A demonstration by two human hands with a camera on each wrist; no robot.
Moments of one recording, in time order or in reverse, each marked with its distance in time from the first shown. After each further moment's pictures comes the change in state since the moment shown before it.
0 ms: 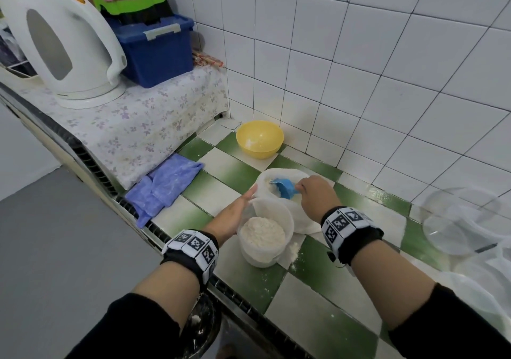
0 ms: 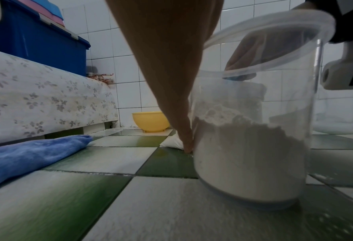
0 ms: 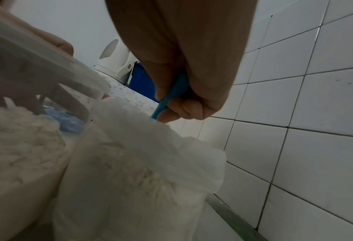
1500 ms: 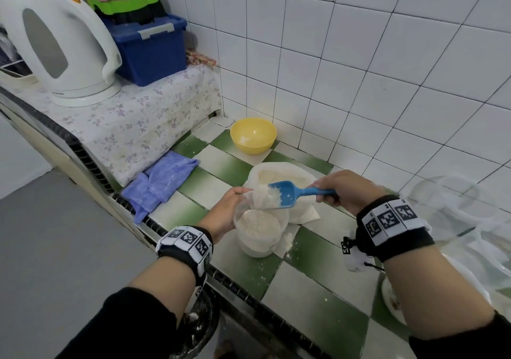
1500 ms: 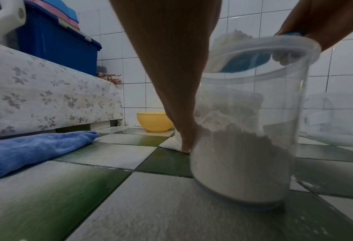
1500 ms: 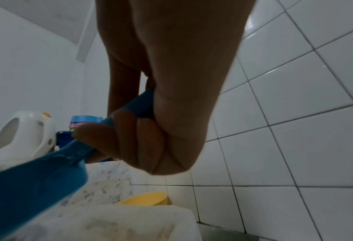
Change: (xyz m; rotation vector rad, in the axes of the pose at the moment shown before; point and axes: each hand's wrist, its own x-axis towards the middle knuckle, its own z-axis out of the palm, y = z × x) left_hand -0.006 0.002 0.007 -0.242 0.078 -0.120; right_hand -0.044 0.031 -0.048 1.041 -0.185 0.337
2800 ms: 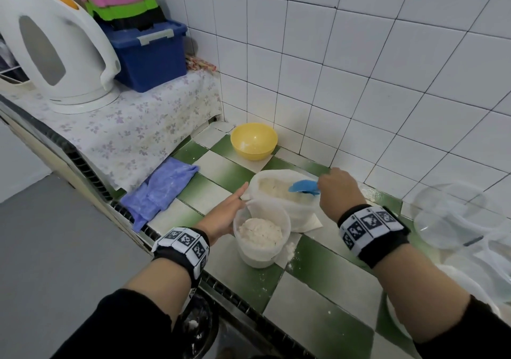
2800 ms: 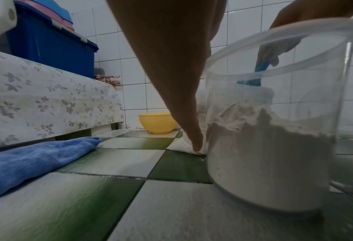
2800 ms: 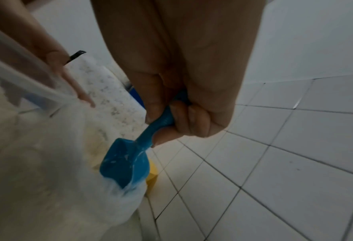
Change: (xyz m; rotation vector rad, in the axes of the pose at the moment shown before) left_hand 0.004 0.018 -0.011 0.134 -0.109 -0.022; right_hand 0.025 0.002 0.018 -1.386 0.337 -0.269
